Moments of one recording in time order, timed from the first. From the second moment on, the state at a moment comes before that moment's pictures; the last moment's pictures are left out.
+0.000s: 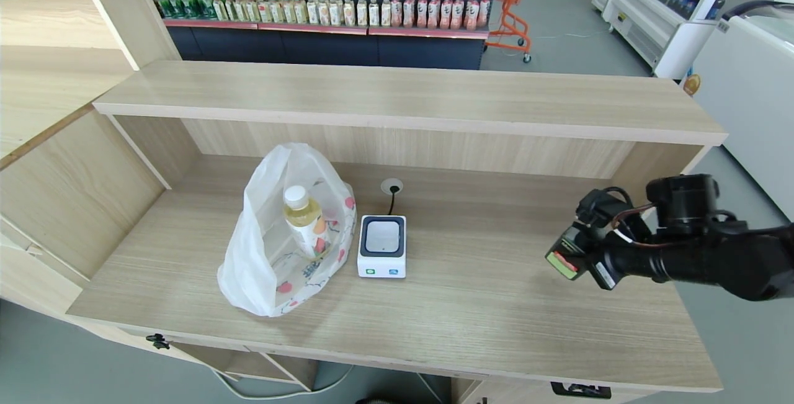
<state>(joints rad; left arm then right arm) 0.00 0.00 0.00 0.00 0.01 0.00 0.06 1.83 -0.76 -0.49 0.20 -0.63</state>
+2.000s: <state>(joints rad) 0.00 0.00 0.00 0.00 0.01 0.00 0.75 1.84 -0.53 -1.03 0.64 -2.23</state>
